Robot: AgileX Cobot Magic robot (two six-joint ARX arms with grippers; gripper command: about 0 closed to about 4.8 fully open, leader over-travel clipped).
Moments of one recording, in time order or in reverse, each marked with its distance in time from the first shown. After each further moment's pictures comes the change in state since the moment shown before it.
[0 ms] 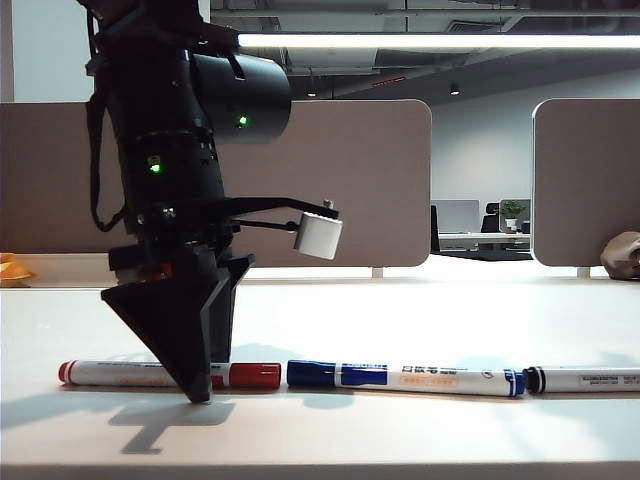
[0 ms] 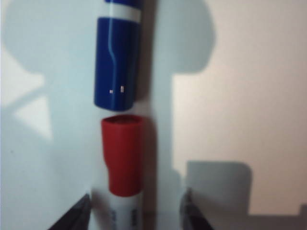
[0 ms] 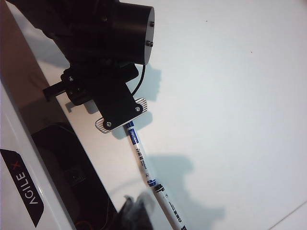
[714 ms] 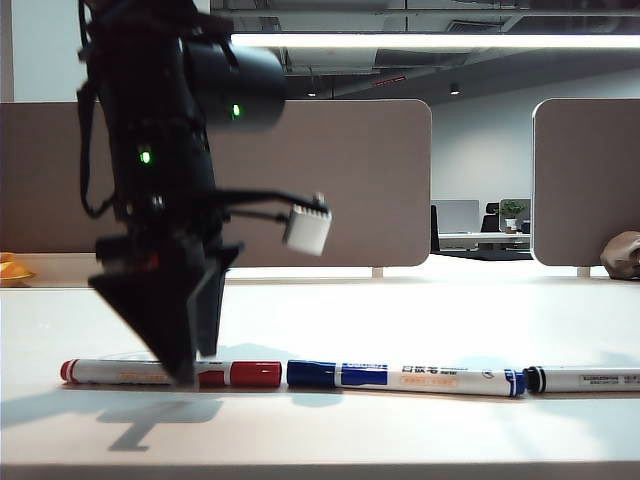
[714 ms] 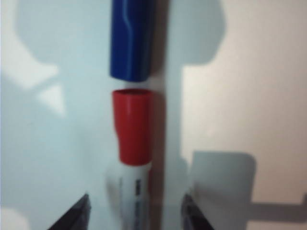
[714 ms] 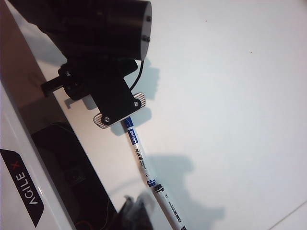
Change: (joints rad) left arm 0.000 -0.041 -0.003 -0.015 -0.048 -0.001; right arm 0.000 0.000 0.000 0.000 0.000 0.000
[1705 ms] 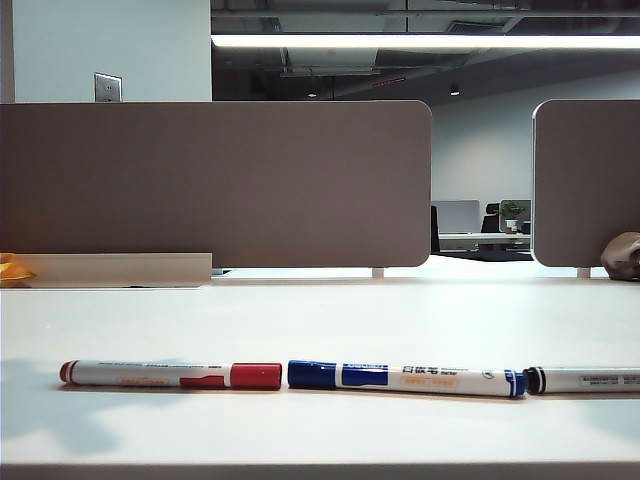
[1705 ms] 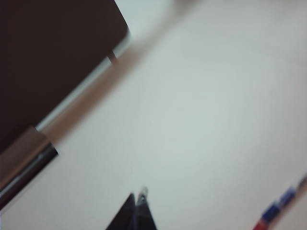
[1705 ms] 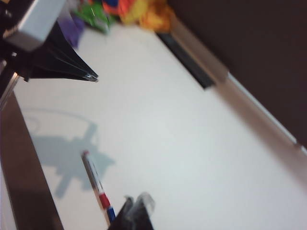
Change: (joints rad) left arm 0.000 -0.812 0.001 0.193 -0.158 -0.517; right arm -0.005 -0.207 0.000 0.286 -0.062 0.007
